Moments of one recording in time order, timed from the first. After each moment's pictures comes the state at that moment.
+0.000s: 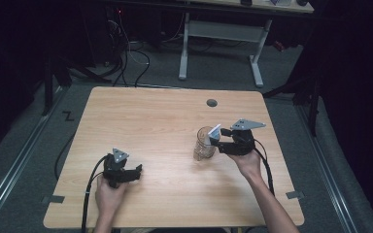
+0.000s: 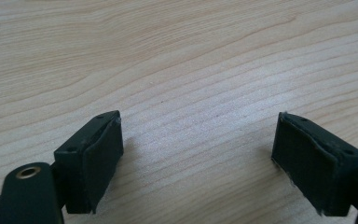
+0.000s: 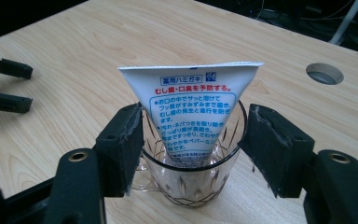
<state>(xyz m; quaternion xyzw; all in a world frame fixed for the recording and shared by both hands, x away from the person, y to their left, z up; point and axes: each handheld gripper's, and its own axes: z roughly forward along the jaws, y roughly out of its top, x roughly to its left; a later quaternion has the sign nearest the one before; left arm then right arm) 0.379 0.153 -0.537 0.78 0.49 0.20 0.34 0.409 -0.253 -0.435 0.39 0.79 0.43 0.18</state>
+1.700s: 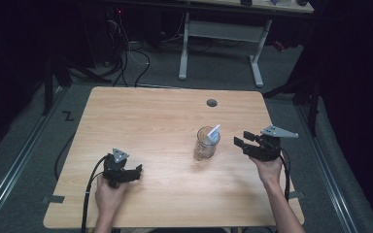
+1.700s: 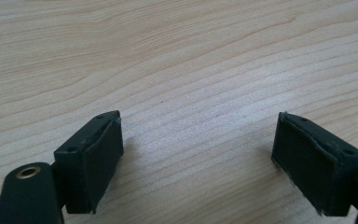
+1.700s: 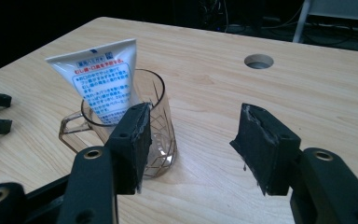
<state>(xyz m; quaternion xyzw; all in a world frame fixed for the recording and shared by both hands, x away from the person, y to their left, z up) 0.379 0.153 -0.537 0.78 0.49 0.20 0.34 0.383 -0.321 -0.438 0.46 0.72 0.47 0.20</state>
